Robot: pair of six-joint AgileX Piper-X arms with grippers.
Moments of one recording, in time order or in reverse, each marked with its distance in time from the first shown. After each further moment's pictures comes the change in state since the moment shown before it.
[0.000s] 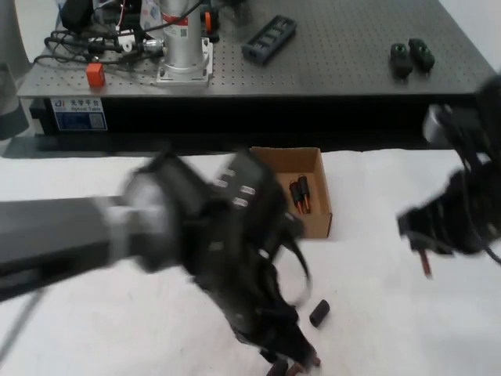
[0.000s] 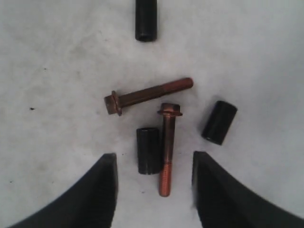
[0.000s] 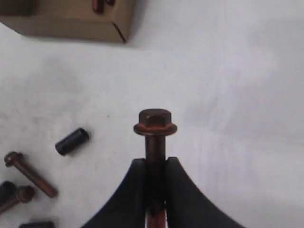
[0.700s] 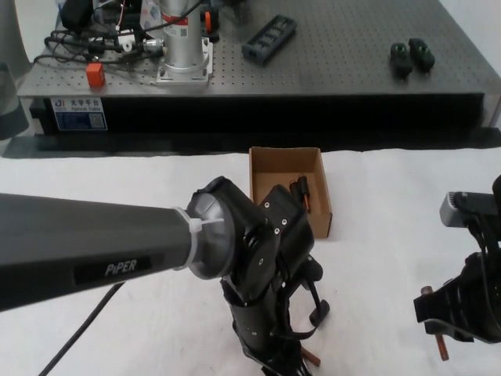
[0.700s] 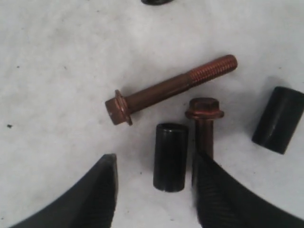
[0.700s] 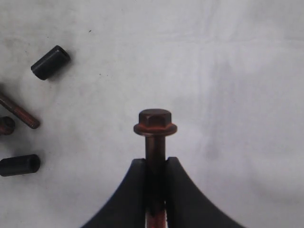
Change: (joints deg) left arm -1.9 11.5 -5.7 3.0 -4.5 7.1; right arm -2.7 -9.7 14.4 3.0 -2.5 -0.1
